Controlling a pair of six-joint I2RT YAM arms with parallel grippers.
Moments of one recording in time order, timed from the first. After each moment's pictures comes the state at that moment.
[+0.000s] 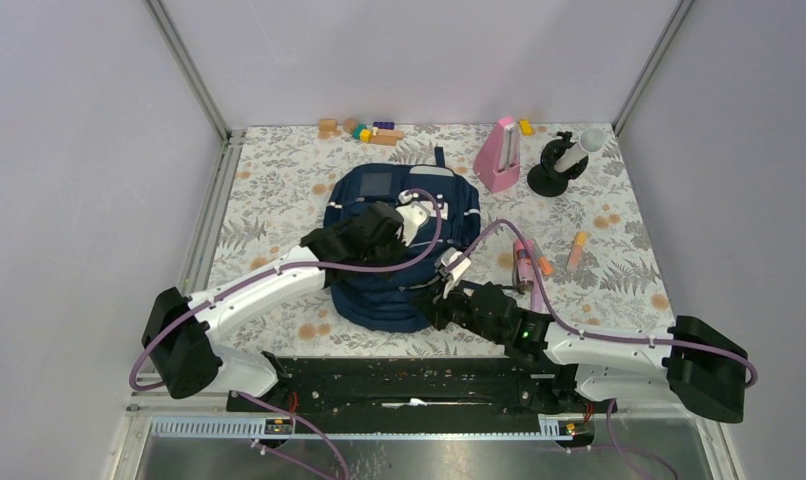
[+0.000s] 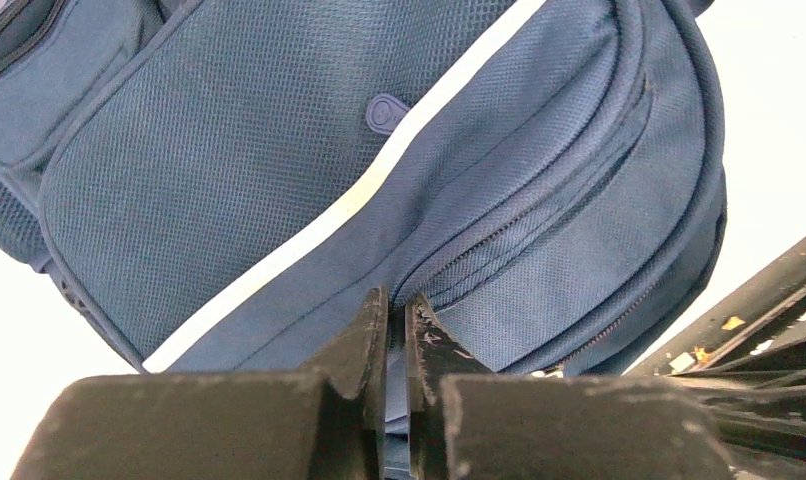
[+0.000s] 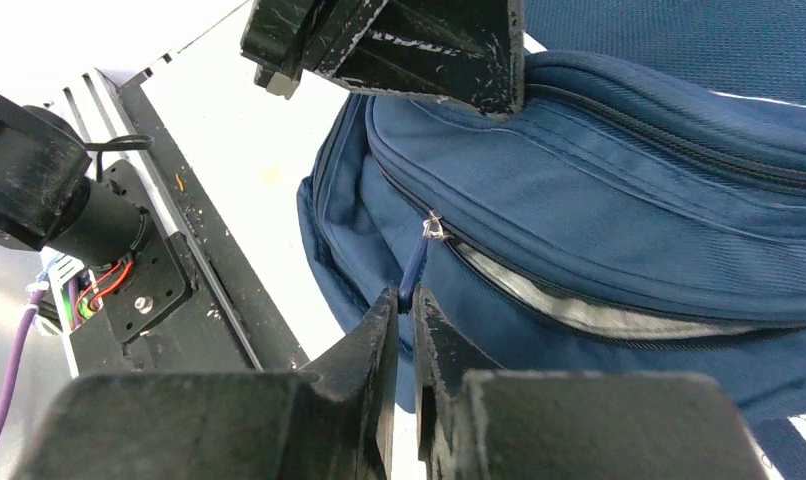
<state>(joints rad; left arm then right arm) -0.86 1.36 1.09 -0.58 -0.12 -0.04 1.14 1.08 0.40 0.45 0.15 0.31</state>
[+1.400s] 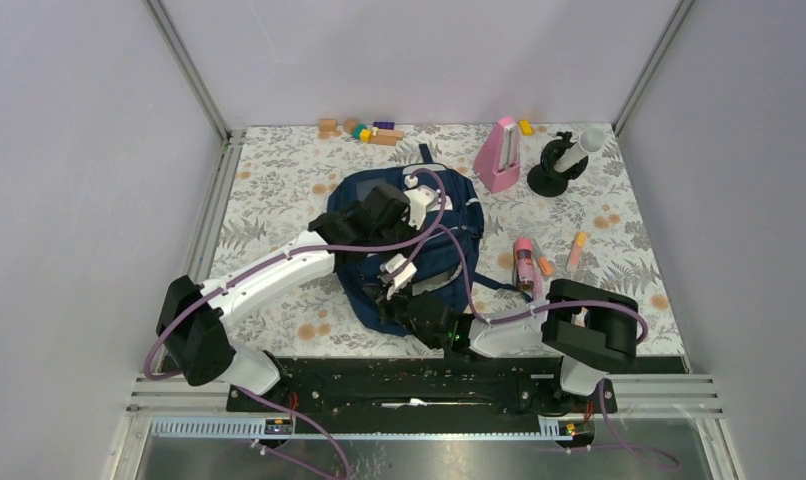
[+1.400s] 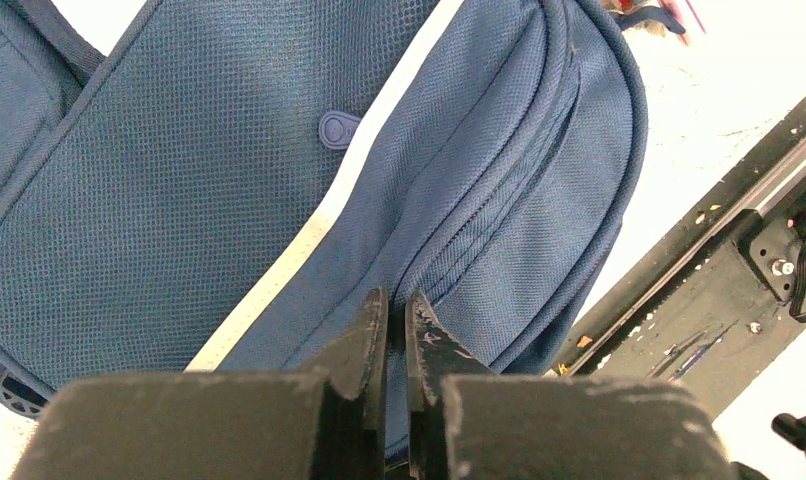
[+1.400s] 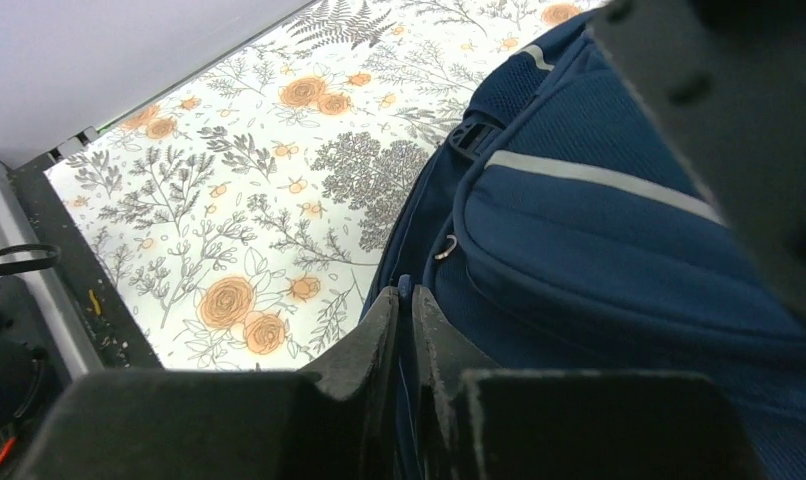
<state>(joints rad) -0.83 1.45 1.22 -0.57 0.09 -0.18 1.28 1.66 0.63 0.90 0.46 0.21</state>
